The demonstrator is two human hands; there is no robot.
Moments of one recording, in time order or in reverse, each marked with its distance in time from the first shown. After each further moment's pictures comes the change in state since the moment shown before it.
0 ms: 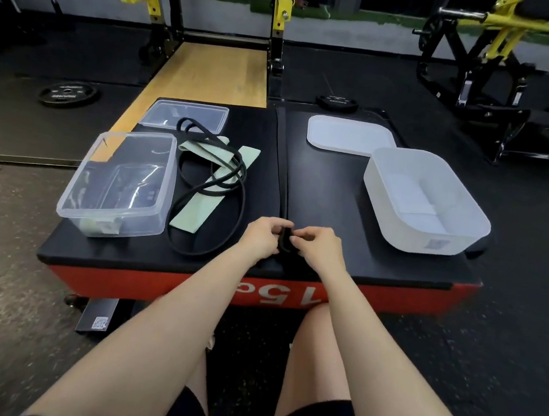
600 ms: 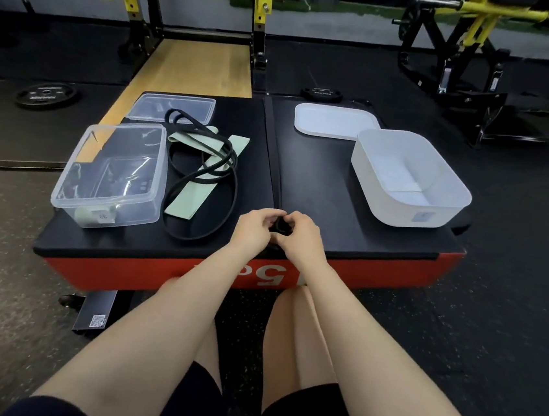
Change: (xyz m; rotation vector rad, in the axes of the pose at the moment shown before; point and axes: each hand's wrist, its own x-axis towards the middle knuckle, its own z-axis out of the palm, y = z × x) left_hand -0.019 -0.014 0.008 0.178 0.106 0.182; right_hand -0.025 0.003 0.021 -0.194 0.025 -0.109
